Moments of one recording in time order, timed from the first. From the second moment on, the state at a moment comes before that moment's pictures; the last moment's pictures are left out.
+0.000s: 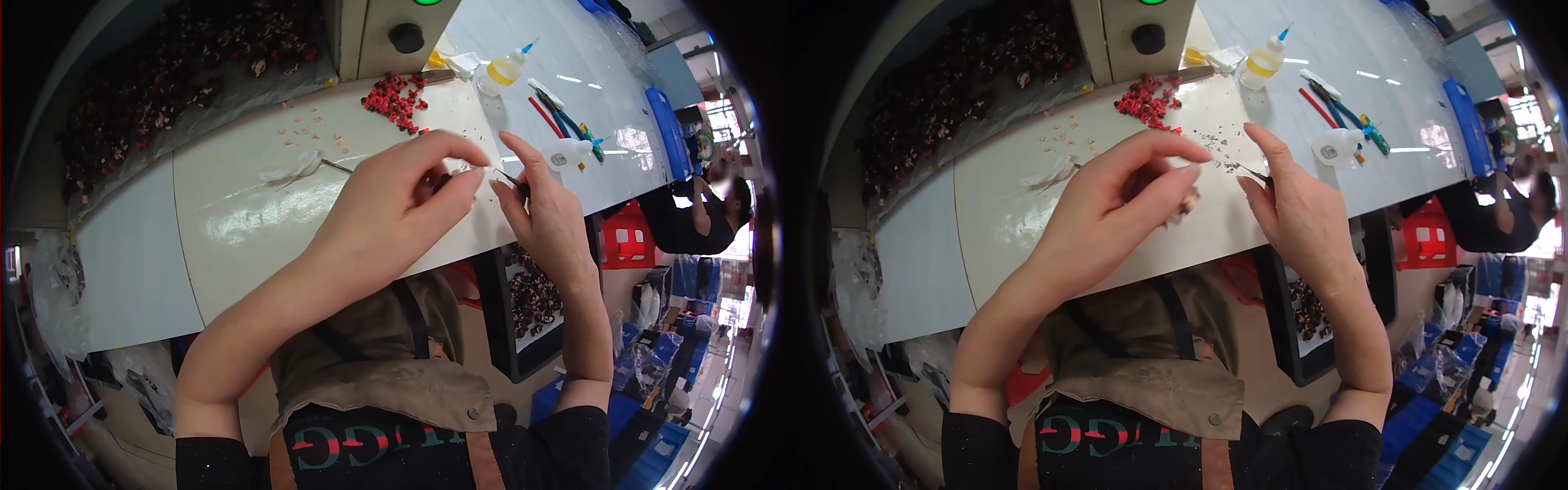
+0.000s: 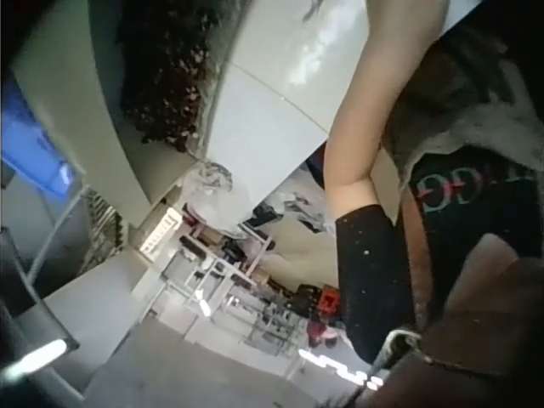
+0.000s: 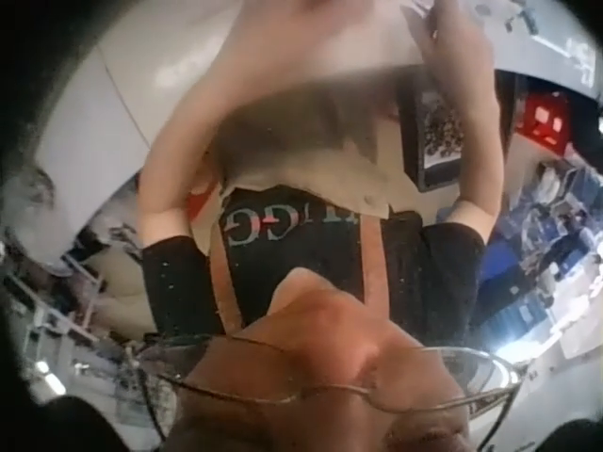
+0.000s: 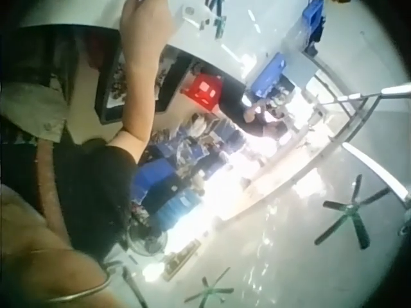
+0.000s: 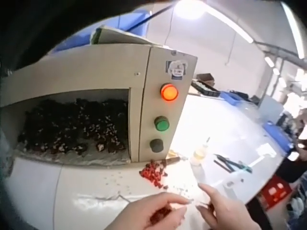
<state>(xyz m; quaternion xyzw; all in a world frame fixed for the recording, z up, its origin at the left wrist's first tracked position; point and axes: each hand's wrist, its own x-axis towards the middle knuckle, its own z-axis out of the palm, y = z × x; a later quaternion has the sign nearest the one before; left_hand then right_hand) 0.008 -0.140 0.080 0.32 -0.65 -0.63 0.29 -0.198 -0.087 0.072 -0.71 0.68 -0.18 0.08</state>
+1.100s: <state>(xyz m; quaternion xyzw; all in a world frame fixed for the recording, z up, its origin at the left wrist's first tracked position) -0.051 -0.159 0.076 0.38 -0.88 -0.25 0.14 -0.242 -0.061 0.066 -0.66 0.69 -0.28 0.11</state>
